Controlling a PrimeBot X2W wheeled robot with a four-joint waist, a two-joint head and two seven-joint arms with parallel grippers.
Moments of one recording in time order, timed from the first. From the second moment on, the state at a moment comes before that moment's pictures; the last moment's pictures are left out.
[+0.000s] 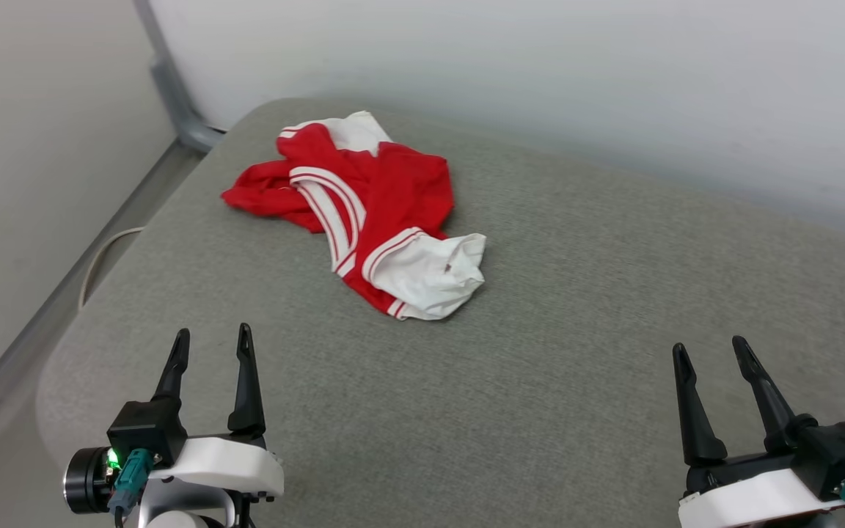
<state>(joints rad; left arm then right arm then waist) -0.06 0.05 0.00 0.13 -0.14 0.03 -0.26 0.04 -0.05 -0.01 0.03 0.11 0.13 -0.26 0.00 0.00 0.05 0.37</state>
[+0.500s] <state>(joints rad) -0.06 0.05 0.01 0.14 -0.15 0.03 -0.26 0.04 -0.05 0.00 0.03 0.10 0.13 -0.26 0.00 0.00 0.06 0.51</state>
